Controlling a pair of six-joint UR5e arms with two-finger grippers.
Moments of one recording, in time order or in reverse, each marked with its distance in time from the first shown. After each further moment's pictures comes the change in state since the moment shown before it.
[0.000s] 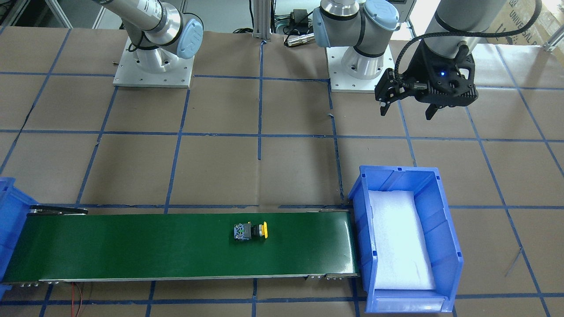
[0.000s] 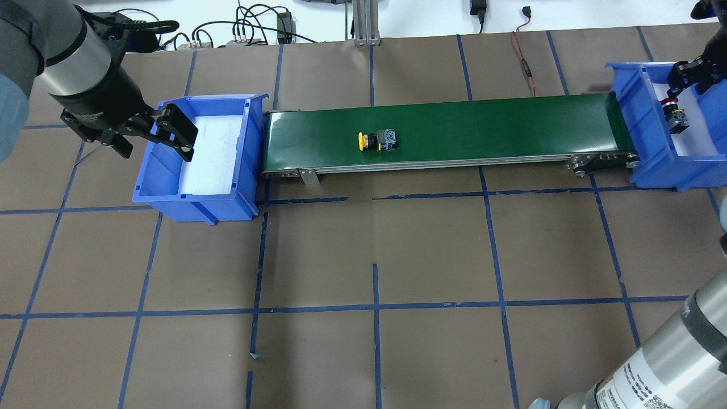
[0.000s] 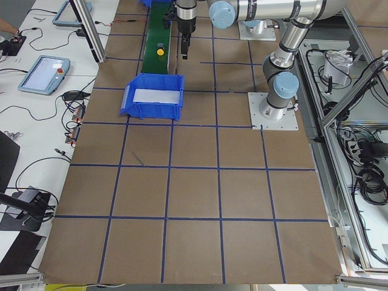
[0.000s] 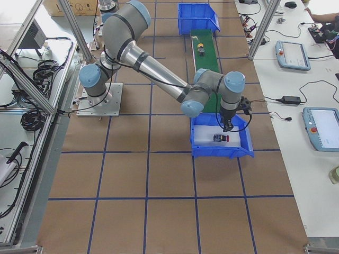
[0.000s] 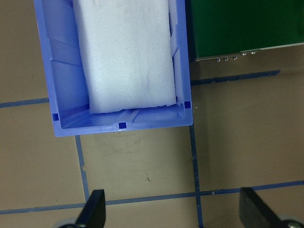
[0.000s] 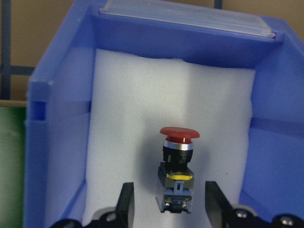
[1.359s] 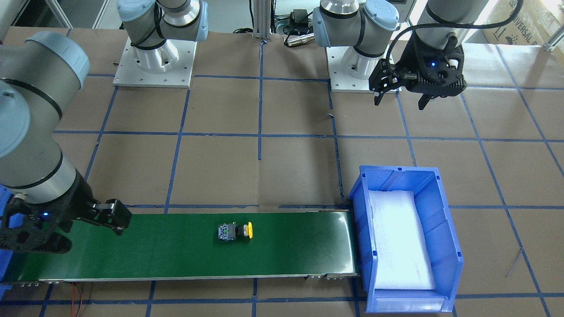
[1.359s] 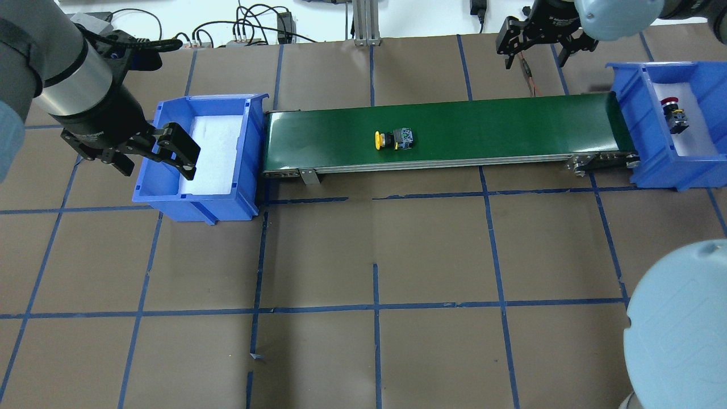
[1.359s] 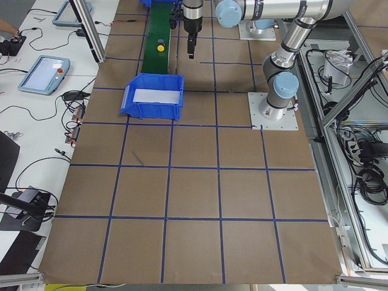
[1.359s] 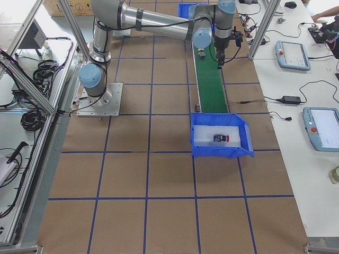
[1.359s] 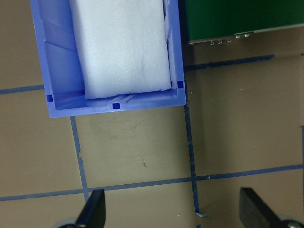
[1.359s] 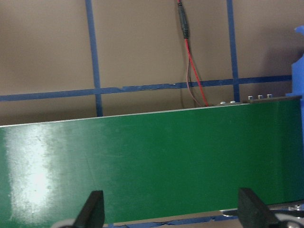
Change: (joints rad) left arm -0.007 0.042 -0.047 -0.028 -0.001 0.000; right arm 0.482 -0.155 0.015 0.156 -0.041 0.613
